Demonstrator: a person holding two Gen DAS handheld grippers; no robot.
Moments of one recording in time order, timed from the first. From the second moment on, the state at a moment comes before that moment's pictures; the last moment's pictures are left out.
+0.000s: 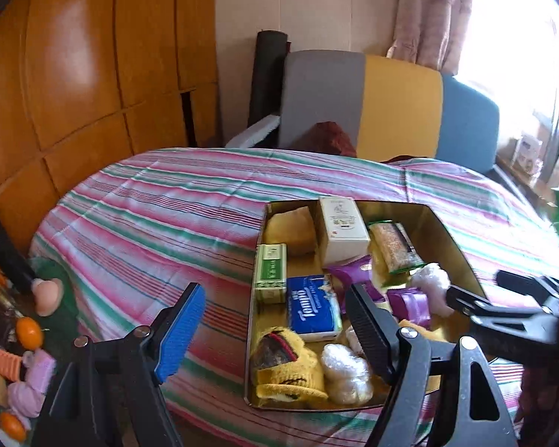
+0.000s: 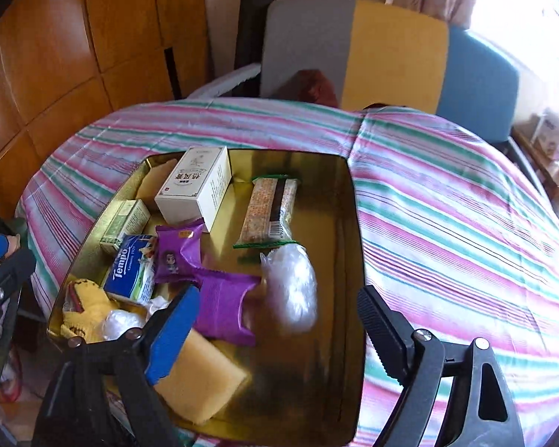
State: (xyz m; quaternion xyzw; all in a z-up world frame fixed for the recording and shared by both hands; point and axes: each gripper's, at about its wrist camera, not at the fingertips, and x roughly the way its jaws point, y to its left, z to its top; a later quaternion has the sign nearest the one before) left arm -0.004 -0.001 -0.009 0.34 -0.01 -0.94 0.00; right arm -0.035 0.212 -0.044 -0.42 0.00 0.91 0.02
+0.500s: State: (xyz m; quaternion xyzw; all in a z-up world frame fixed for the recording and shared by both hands) left arm 0.011 0.009 -0.017 0.35 0.00 -0.94 0.00; right arm 0.019 0.216 -0.048 -0.37 0.02 0.93 0.10
